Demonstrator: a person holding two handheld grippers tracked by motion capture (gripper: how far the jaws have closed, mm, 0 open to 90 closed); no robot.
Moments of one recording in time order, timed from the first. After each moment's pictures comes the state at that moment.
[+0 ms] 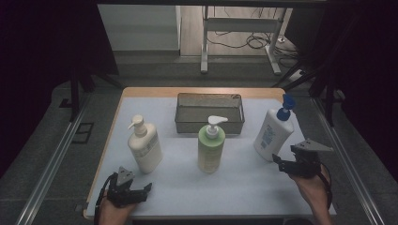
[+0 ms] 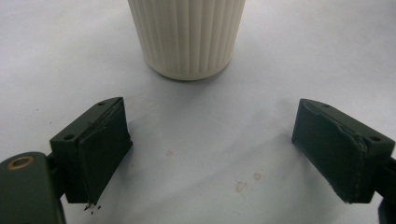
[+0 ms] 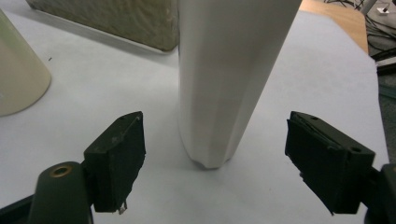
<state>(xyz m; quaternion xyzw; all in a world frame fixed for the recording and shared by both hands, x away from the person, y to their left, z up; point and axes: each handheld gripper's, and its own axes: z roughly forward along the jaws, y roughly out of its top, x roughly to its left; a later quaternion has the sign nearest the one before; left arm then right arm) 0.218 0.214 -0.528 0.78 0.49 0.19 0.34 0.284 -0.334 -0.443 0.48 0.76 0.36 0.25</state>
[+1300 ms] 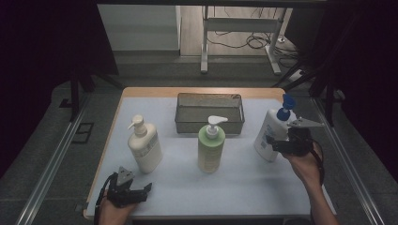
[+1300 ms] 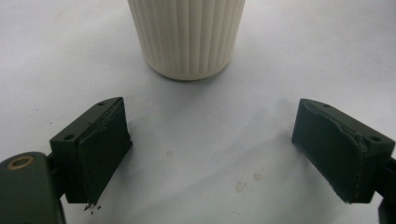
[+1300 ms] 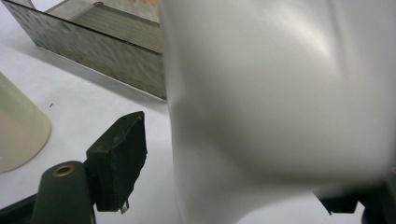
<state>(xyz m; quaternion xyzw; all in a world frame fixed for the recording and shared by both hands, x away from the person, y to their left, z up) 0.218 0.214 -0.528 0.78 0.49 0.19 0.34 0.336 -0.315 -0.413 0.46 0.77 0.37 0.25</state>
